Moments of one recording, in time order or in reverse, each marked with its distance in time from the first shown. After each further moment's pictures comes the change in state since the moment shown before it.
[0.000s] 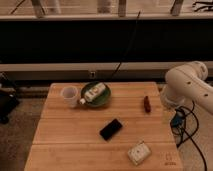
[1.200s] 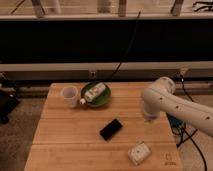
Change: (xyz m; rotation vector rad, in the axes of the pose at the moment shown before) arm -0.077 0.031 0.080 -0.062 0.002 -0.095
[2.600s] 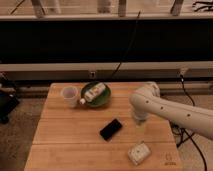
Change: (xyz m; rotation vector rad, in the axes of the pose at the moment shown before) arm -0.034 0.001 0.044 -0.061 -0.003 -0.037
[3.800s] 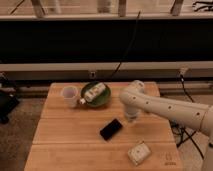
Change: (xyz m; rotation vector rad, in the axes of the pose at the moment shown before) arm -0.043 -0.029 0.031 -0.075 0.025 -0.093
